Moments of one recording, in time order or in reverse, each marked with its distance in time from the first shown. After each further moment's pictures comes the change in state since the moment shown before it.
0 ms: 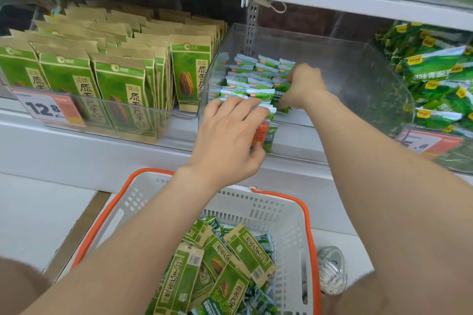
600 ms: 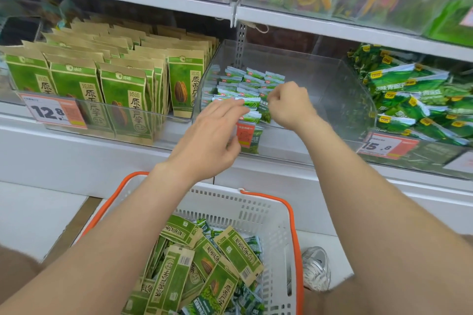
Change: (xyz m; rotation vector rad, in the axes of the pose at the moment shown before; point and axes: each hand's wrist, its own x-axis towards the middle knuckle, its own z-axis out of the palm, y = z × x) left_hand -0.006 -0.015 -0.013 -0.305 0.015 0.079; right_hand -0.062 0.006 -0.013 0.237 0.061 -0.130
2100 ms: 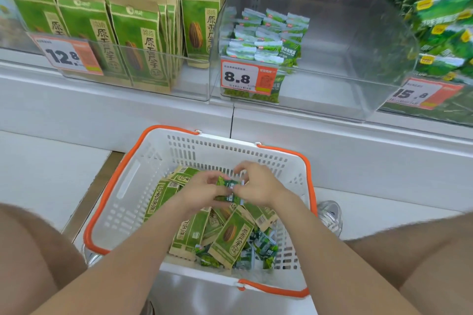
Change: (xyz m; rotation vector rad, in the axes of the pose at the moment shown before) left_hand -0.185 -0.011 0.106 -1.159 -0.405 -1.185; right_hand -0.197 0.043 0.168 0.147 -0.681 0.027
